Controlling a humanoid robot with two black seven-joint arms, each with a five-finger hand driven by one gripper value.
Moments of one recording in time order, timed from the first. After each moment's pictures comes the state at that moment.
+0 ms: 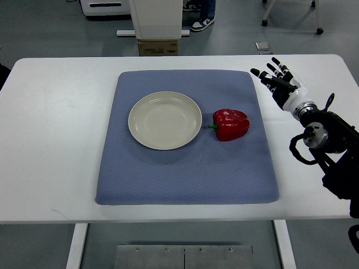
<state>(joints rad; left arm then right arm) -0.04 0.00 -0.22 -0.22 0.01 0.06 -0.06 0.76 -0.15 0.92 0.69 -0.37 0.01 0.13</state>
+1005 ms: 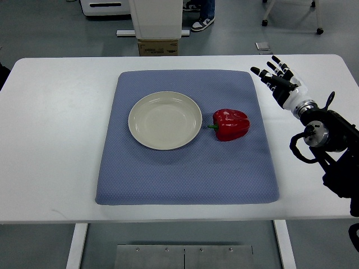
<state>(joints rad) -0.04 0.00 -0.22 -0.22 0.01 0.06 -0.05 0.77 -0.15 0.92 0.69 -0.37 0.01 0.13</state>
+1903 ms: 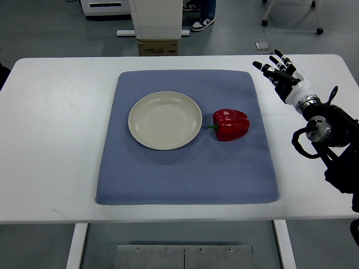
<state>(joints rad) -0.04 0.00 -0.22 -0.22 0.01 0.06 -0.05 0.79 -0.16 0.92 0.68 -0.37 0.01 0.13</state>
